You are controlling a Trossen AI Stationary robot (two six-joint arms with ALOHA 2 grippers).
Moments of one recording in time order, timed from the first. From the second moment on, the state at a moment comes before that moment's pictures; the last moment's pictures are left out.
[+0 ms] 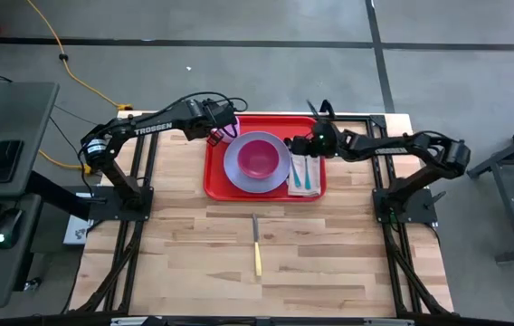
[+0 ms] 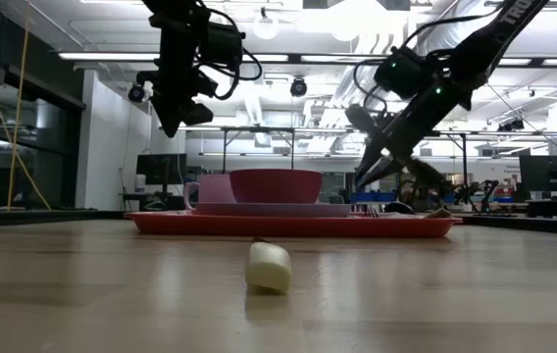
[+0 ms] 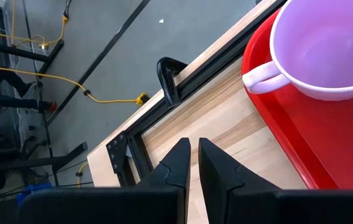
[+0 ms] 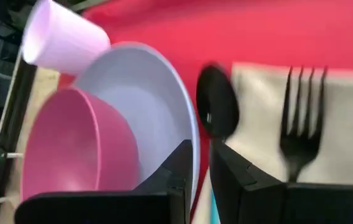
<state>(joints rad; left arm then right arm) 0.48 1.64 1.40 -1.17 -0.77 -0.39 -0.53 1.46 0.67 0.09 0.01 0.97</state>
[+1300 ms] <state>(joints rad) 0.62 1.40 1.23 -0.82 -0.19 -0.22 -0.77 1.39 0.85 0.01 -0.30 0.10</state>
